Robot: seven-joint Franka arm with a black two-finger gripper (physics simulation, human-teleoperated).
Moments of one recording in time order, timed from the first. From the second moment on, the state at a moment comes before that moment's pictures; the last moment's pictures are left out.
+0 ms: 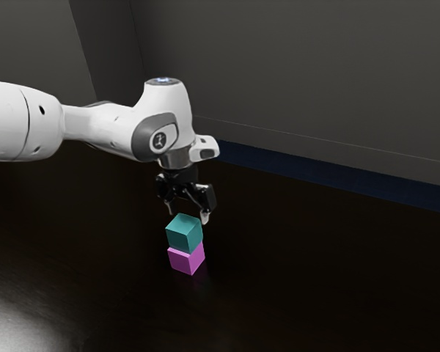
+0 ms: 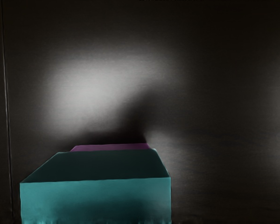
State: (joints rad) arm -0.21 0.25 0.06 -1.89 -0.08 2.09 -0.09
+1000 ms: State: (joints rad) arm -0.21 0.23 0.08 -2.03 -0.05 2.30 -0.01
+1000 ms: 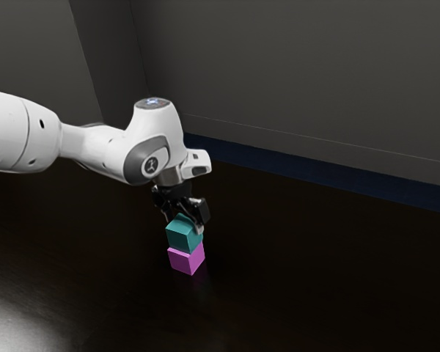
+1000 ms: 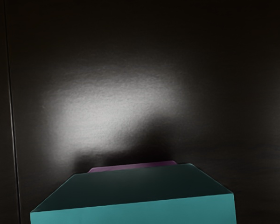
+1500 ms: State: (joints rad) arm -0.21 0.24 0.08 -2.06 -0.05 2.36 0.08
